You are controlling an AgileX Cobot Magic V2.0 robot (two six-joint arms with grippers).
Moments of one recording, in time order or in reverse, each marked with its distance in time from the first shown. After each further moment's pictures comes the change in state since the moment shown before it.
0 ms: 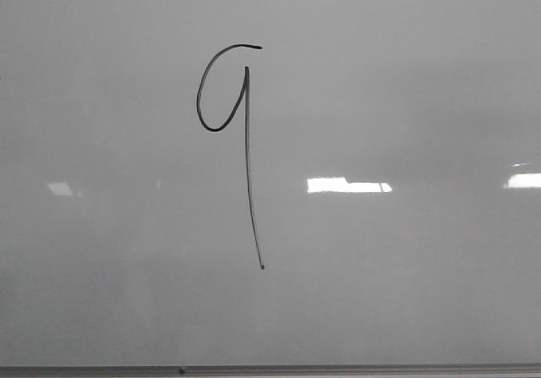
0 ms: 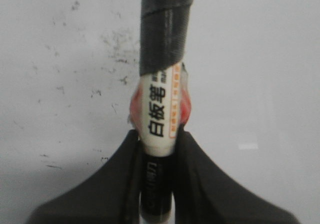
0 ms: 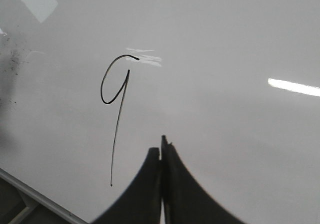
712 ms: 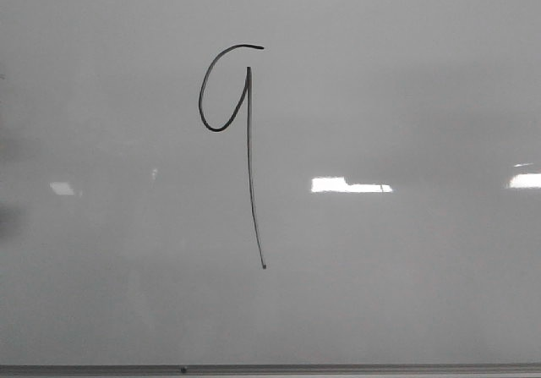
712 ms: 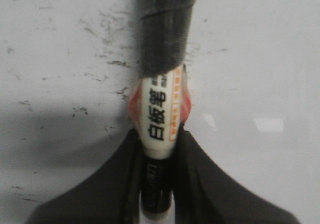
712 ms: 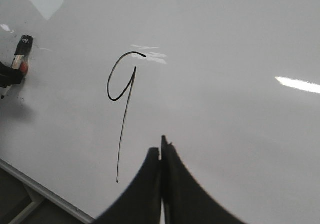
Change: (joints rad) left arm 0.000 0.325 -0.161 -0.011 -0.068 -0.001; right arm 0.000 0.000 0.000 0.000 0.019 0.002
